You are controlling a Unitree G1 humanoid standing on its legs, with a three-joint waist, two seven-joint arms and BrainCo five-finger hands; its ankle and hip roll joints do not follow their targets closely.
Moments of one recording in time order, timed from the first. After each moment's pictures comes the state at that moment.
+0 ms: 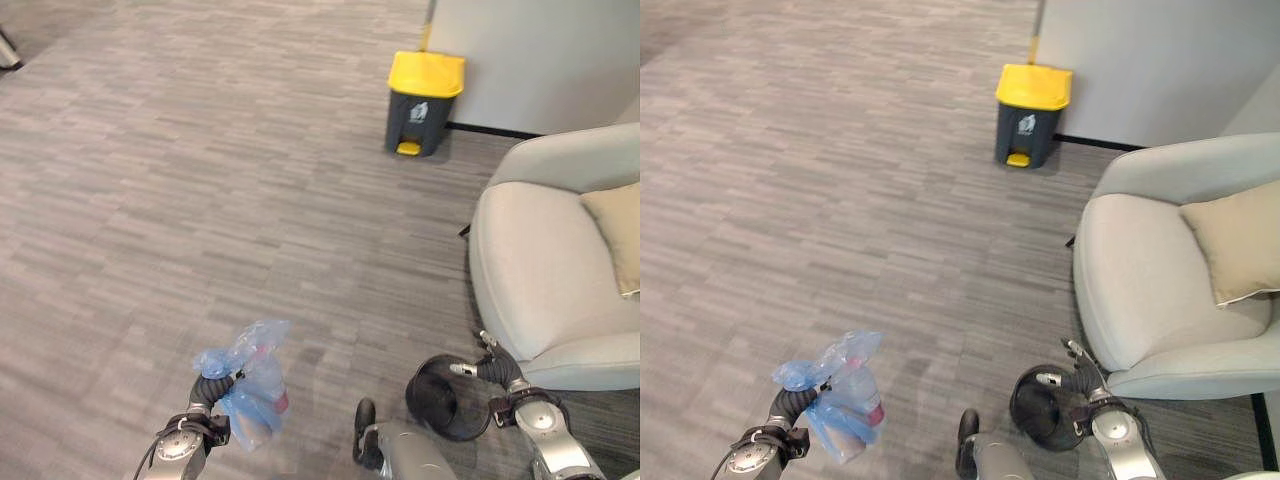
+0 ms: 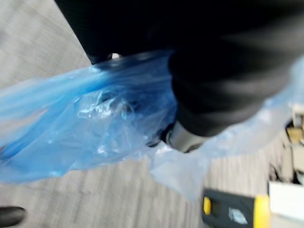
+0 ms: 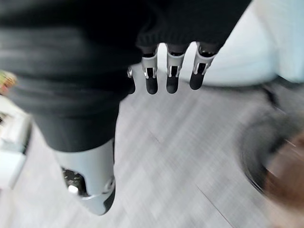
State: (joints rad) left arm 0.18 0.34 -0.04 0.40 -0.29 -0.05 0.00; right arm 0.08 -0.44 0.08 0.43 -0.02 -0.05 -0.03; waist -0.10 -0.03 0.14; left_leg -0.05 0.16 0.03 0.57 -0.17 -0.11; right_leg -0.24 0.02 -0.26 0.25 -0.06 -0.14
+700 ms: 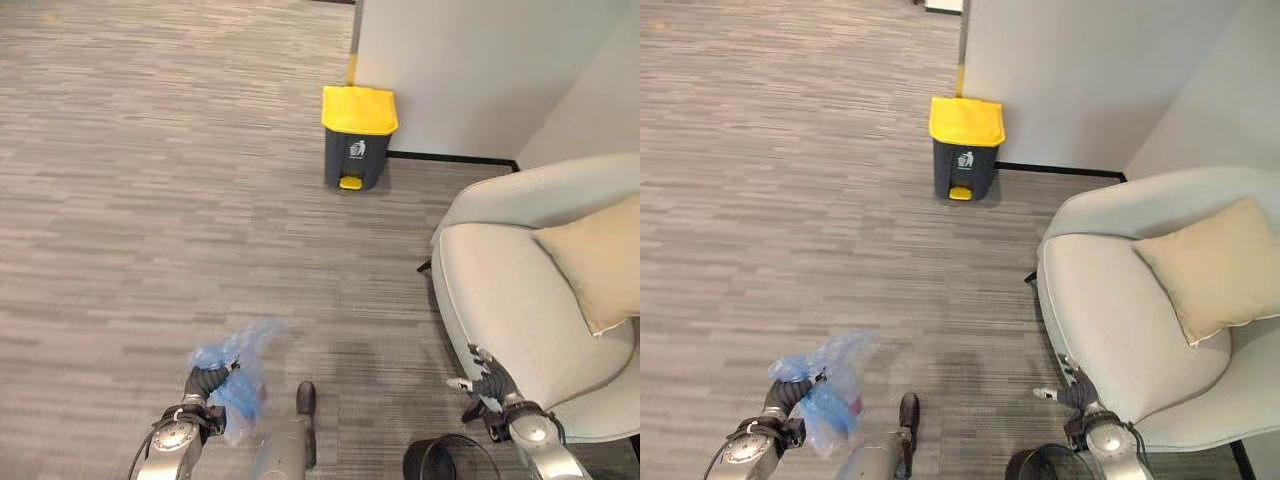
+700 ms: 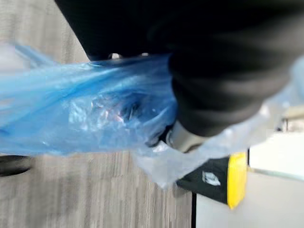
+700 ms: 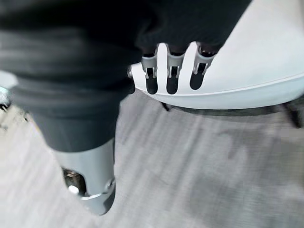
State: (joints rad) left arm 0.16 0.38 0.00 0.41 -0.29 -0.05 0.01; right arm 0.11 -0.40 0.12 0.41 0.00 -0.04 -0.05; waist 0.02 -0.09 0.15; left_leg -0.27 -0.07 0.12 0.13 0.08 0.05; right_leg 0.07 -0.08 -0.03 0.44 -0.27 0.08
